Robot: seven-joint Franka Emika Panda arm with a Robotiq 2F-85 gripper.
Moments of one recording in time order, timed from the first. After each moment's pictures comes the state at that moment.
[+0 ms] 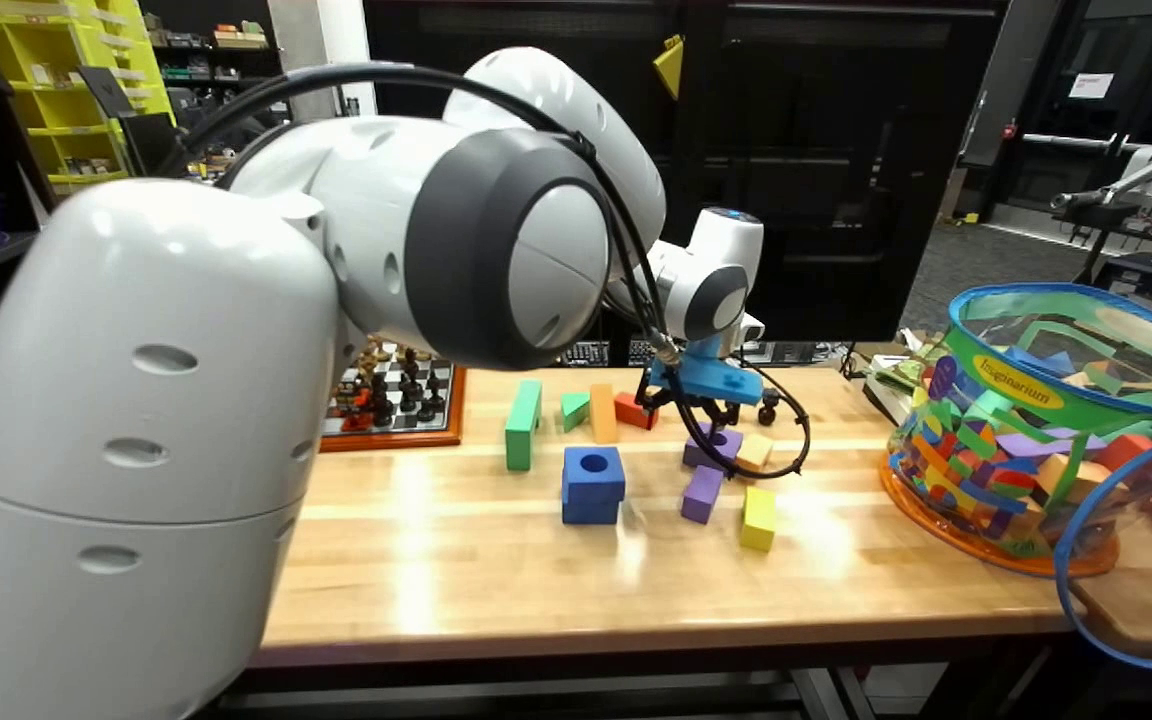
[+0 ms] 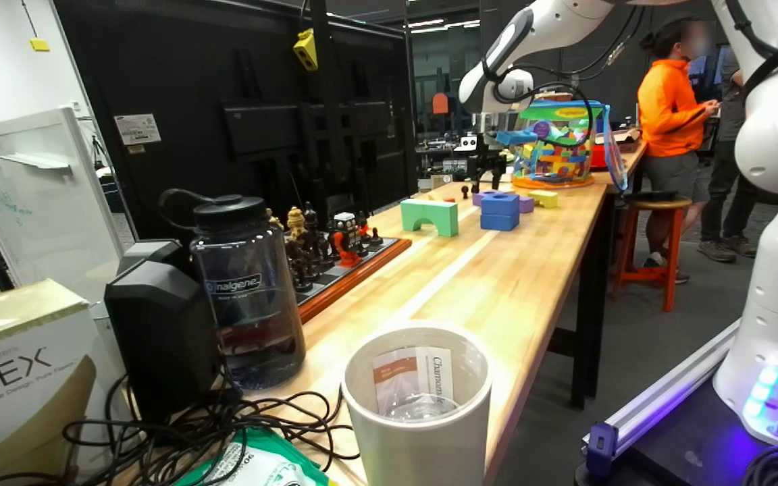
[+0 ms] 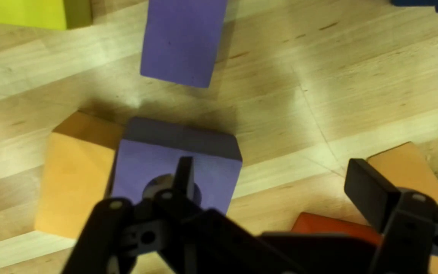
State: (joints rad) arm -0.21 0.50 -0.04 -1.61 0.13 2.18 -0.45
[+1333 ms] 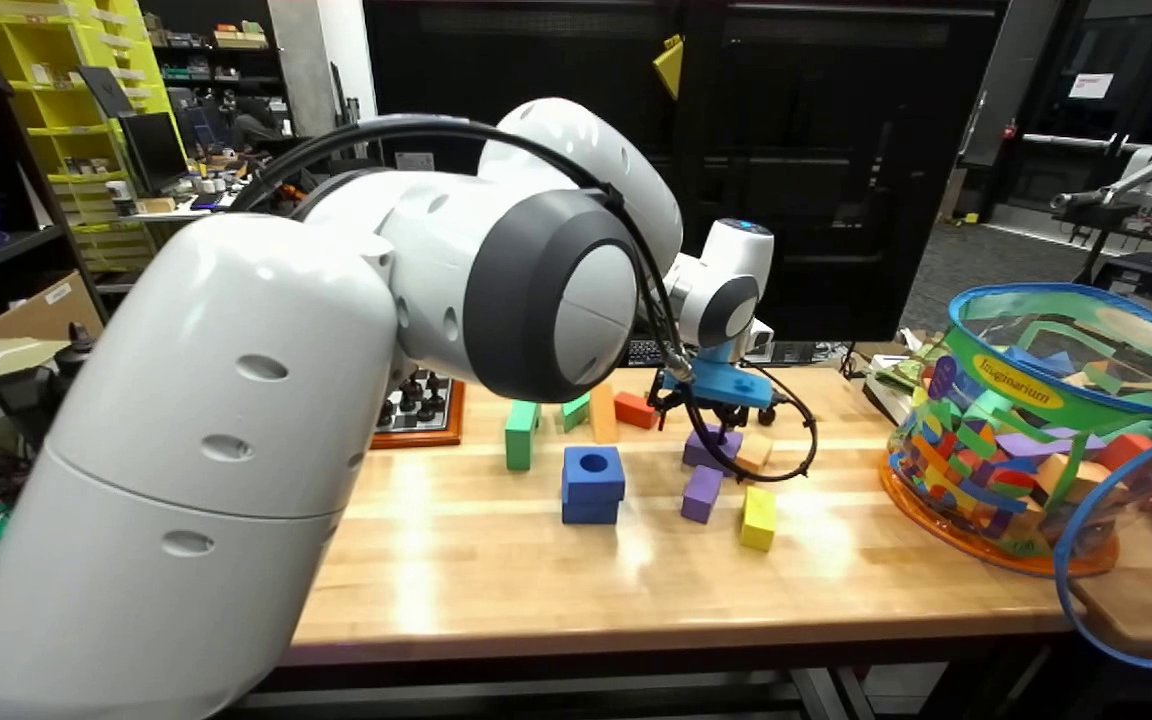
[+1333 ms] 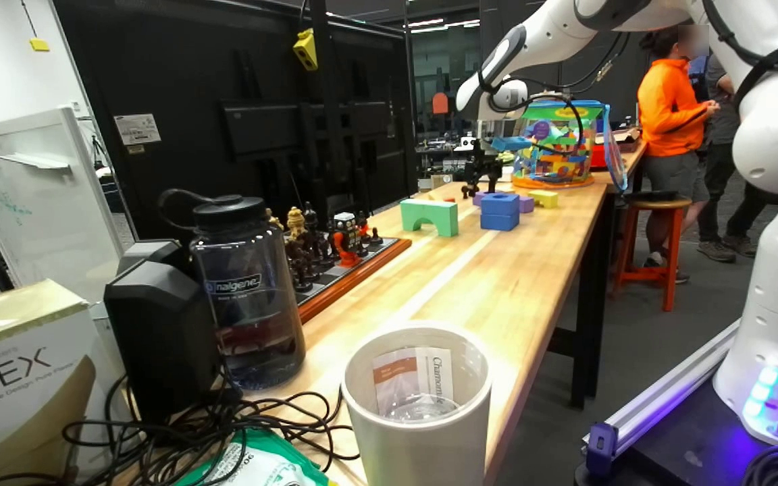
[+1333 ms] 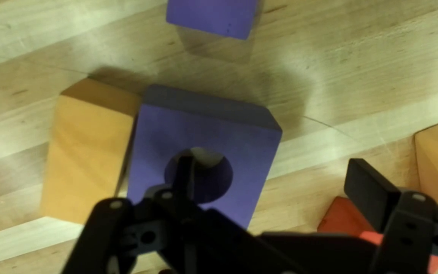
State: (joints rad) arm -0.23 0.62 -0.03 -1.47 0.13 2.16 -0.45
